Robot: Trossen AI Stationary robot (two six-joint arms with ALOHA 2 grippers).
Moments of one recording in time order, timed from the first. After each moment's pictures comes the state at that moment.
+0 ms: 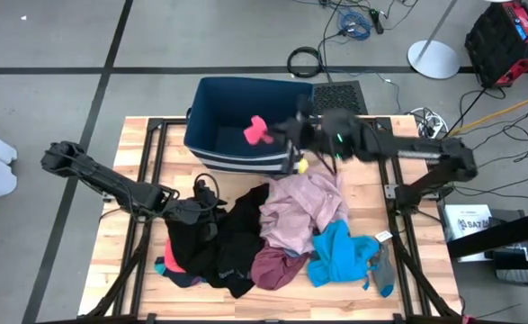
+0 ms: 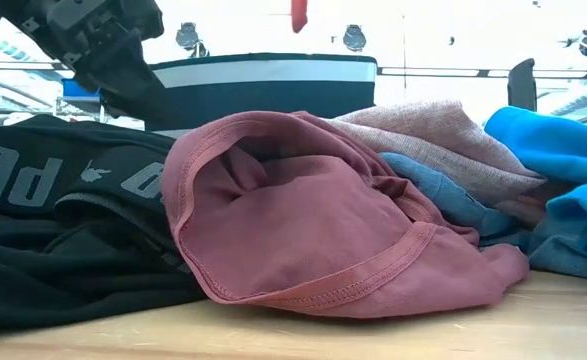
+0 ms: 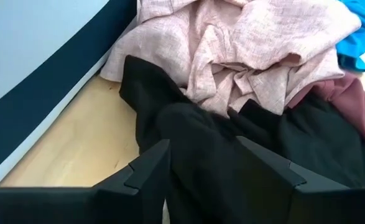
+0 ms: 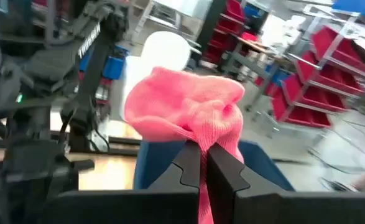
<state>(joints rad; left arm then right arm) -0.35 1.09 0.56 -0.14 -0.43 -0.48 -0.10 1.47 1.53 -0.17 0.22 -0.30</state>
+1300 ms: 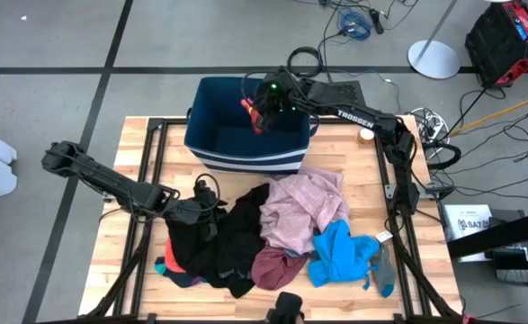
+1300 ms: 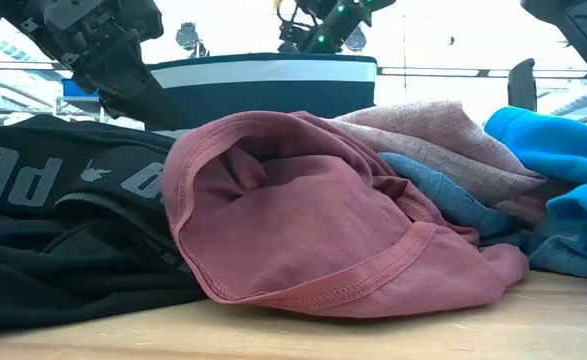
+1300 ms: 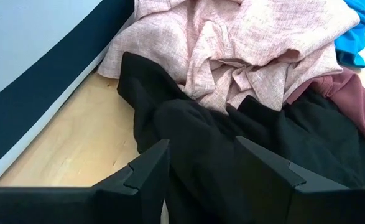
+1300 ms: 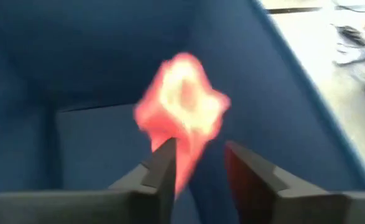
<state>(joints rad) -0.35 1.09 0.56 -0.15 -0.42 -0.48 -0.46 2.01 2.06 -0.73 0.12 -0.19</state>
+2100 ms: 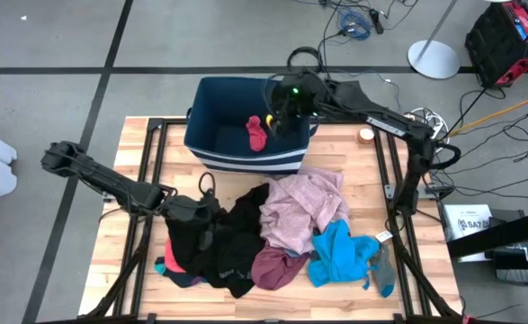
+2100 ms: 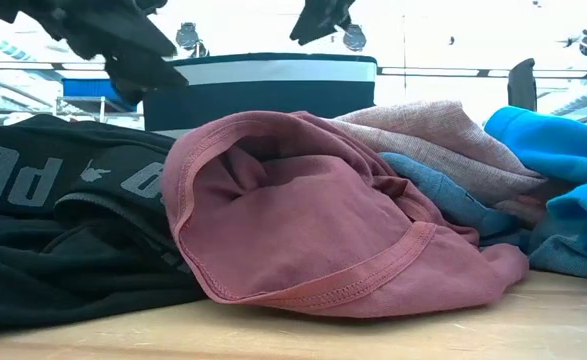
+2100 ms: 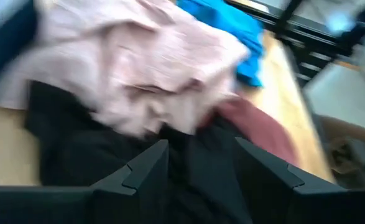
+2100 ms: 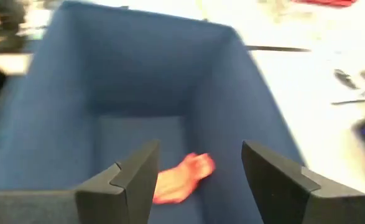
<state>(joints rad) -0.35 1.08 0.56 0.04 -0.14 -0.46 -0.34 1.80 2.06 -0.88 0.11 -0.25</state>
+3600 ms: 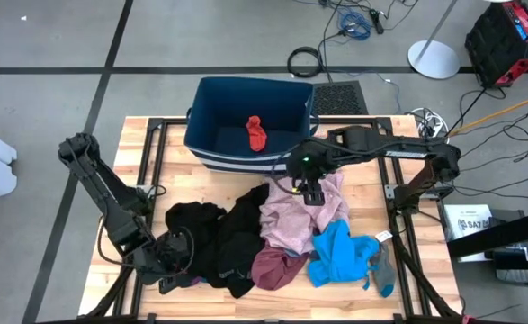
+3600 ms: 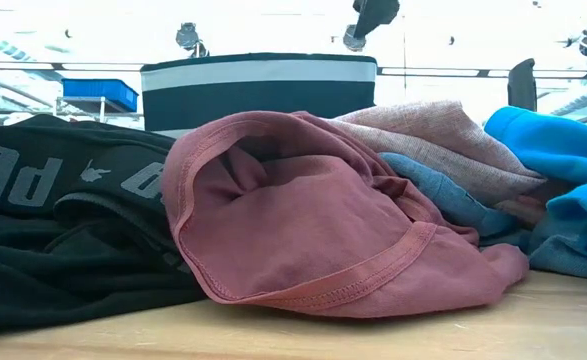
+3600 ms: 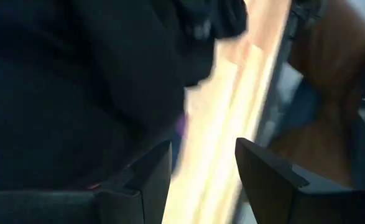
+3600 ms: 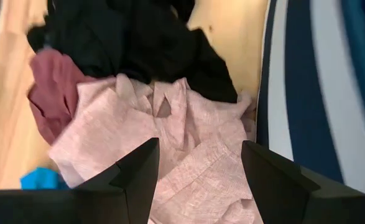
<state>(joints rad) -0.94 1.21 0.82 -0.66 -0.18 -1.27 -0.02 1.62 1.77 -1.20 -0.02 -0.07</state>
